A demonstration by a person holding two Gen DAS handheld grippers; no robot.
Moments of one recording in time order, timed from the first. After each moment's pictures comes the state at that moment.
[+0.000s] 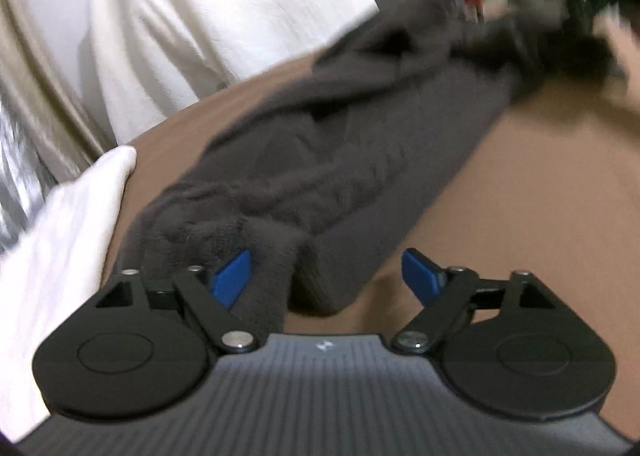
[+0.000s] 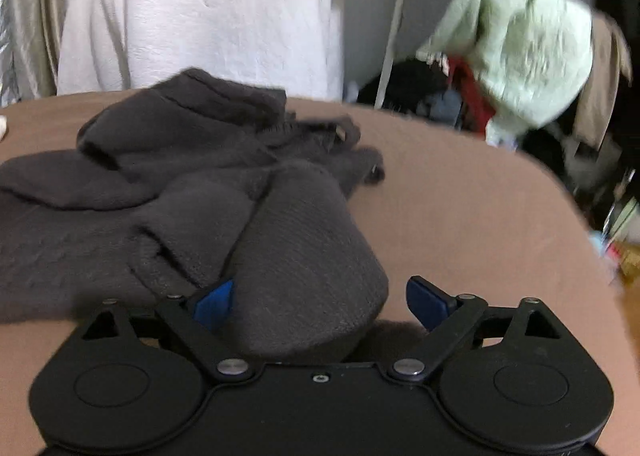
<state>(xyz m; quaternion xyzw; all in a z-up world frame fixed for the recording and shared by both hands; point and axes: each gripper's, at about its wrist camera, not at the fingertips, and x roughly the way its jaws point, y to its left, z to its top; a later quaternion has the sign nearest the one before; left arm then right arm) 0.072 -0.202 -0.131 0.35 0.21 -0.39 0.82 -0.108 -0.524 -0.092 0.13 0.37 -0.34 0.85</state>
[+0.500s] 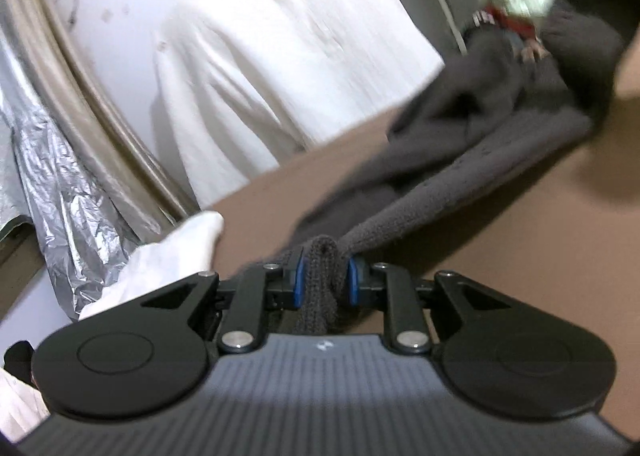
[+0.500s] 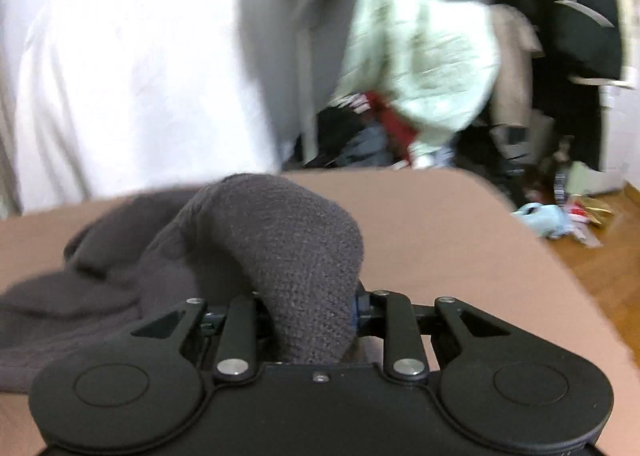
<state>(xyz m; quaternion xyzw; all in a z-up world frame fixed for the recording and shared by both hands) 0.058 -0.180 -0.062 0.30 0.11 -0.34 0.88 -0.195 -0.486 -0.010 0.15 0.23 -0.48 0.83</state>
